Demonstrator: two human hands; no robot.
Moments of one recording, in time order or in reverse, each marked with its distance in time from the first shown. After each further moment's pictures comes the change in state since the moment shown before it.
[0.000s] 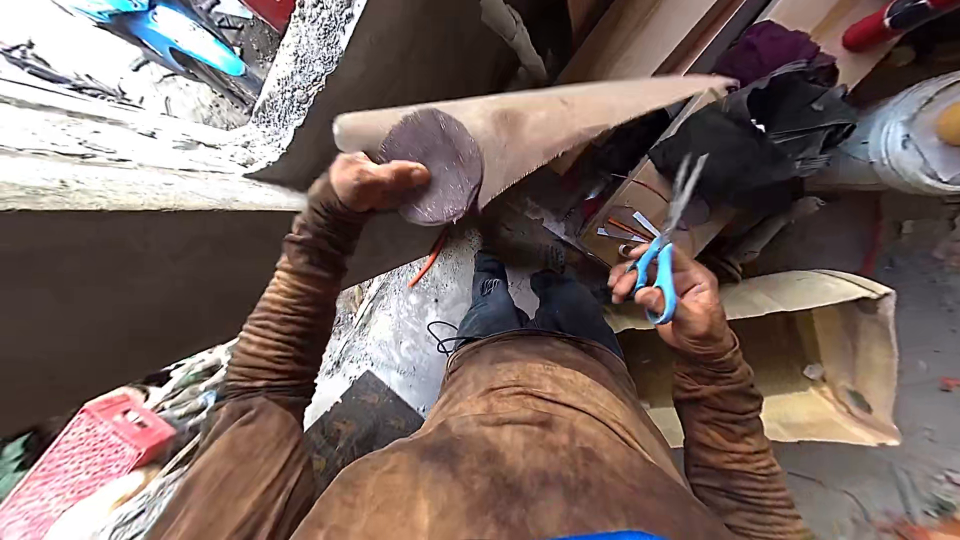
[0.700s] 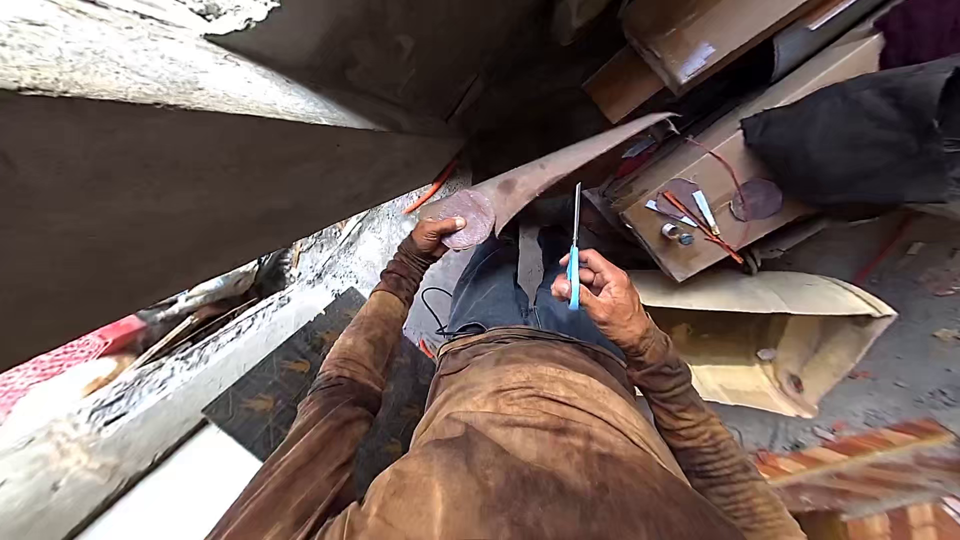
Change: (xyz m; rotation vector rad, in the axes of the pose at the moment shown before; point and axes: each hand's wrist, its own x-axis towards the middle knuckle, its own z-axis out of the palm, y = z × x) left_hand -0.160 -0.294 -0.022 -0.727 0.394 -0.436; right_hand 0.027 0.136 0.099 -0.372 -0.096 0.522
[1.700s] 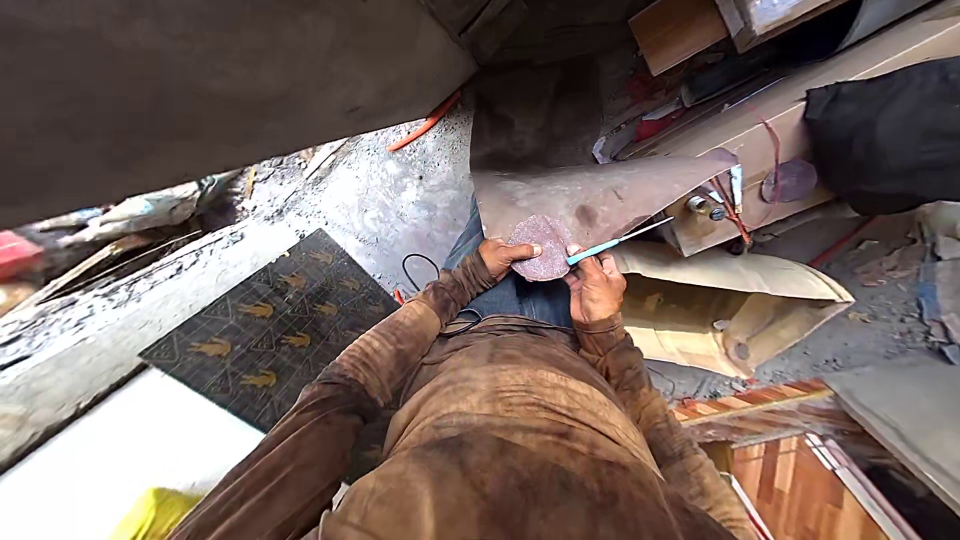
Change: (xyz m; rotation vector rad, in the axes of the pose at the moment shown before) left_hand -0.078 -0.108 0.042 -0.082 0.115 -0.335; right_hand -0.002 0.086 0.110 0.435 0.824 0.407
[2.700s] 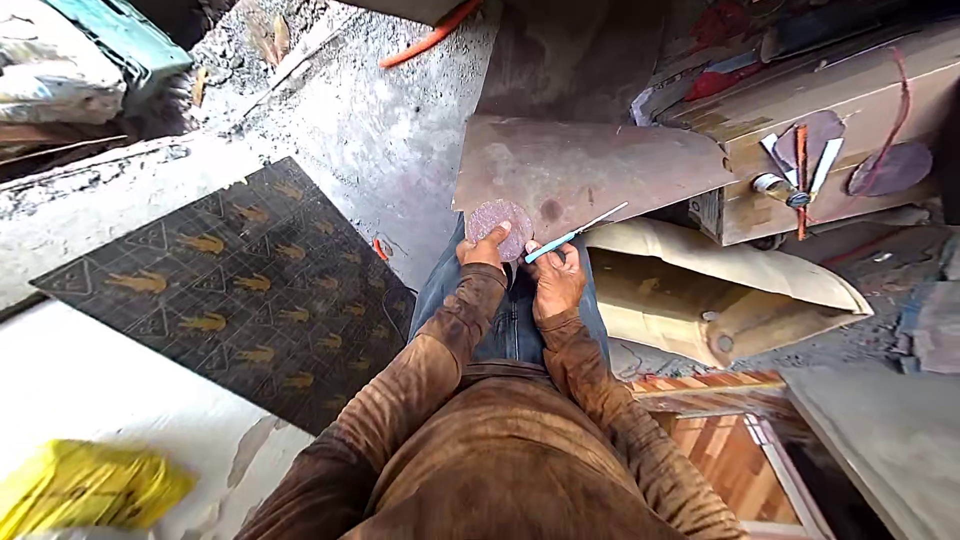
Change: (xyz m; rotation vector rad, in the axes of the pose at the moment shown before) left_hand 0.012 -0.126 -0.027 -0.420 1.034 -0.039; right_hand 0.006 0.141 -0.025 -0.291 -0.076 0.075
